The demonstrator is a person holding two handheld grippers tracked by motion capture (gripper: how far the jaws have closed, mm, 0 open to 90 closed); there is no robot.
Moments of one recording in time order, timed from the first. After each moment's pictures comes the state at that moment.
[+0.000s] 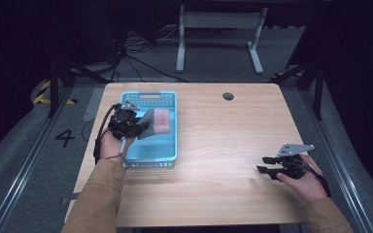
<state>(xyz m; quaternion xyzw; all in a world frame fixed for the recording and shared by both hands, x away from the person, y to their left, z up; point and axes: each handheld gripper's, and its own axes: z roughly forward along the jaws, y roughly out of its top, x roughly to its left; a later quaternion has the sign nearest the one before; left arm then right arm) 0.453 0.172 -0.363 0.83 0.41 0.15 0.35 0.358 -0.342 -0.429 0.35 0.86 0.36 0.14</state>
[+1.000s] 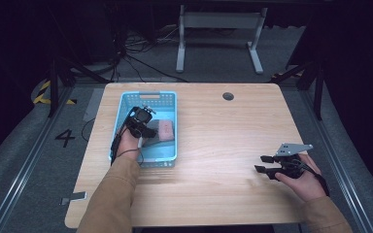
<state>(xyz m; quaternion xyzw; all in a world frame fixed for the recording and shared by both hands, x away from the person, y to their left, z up) 0.497 0.137 -0.412 0.86 0.42 0.18 0.23 0.358 -0.336 -0.427 0.34 0.85 0.37 0.14</state>
